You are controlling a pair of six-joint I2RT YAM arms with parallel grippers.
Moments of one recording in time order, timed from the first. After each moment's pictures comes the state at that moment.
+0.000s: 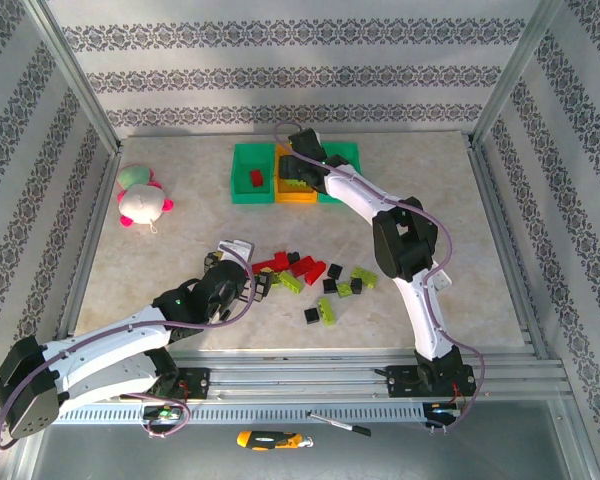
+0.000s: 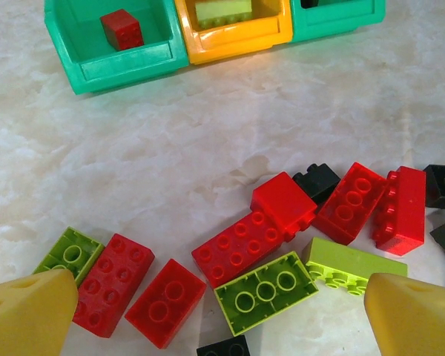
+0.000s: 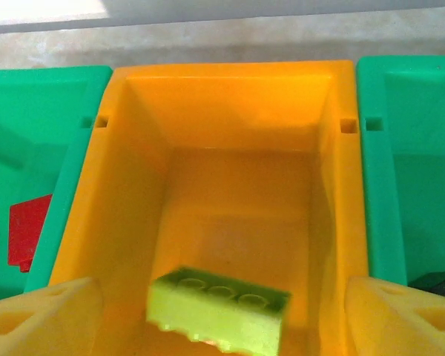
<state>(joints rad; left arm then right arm) -0.86 0.95 0.52 -0.20 -0.47 -0.34 0.51 2.33 2.00 -0.44 0.19 0.42</state>
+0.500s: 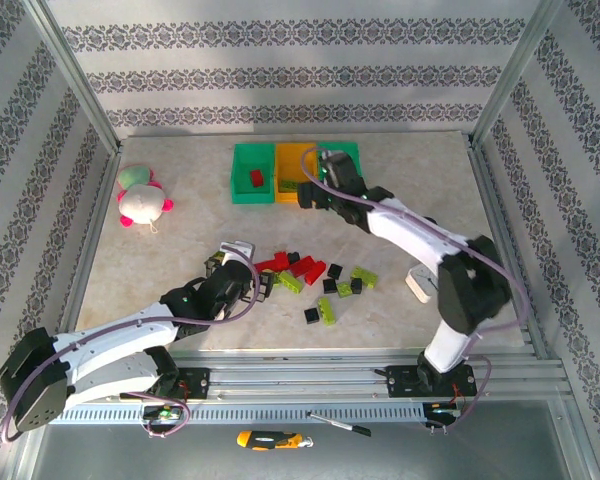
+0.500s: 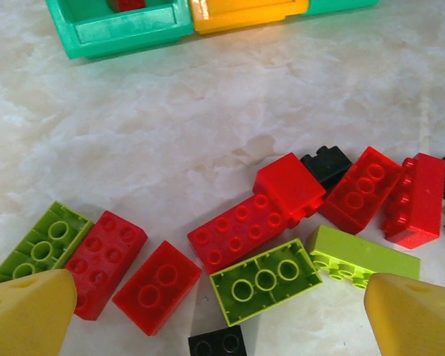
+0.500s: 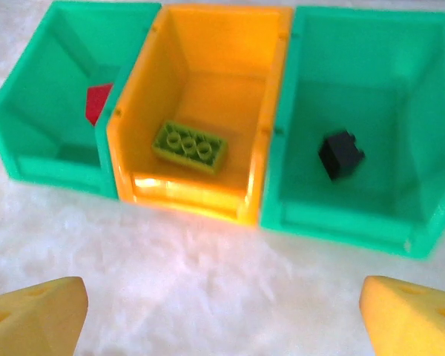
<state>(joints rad) -0.86 1.02 0.52 -0.19 -0.46 -0.40 0.54 1.65 1.24 -0.30 0.14 0.35</state>
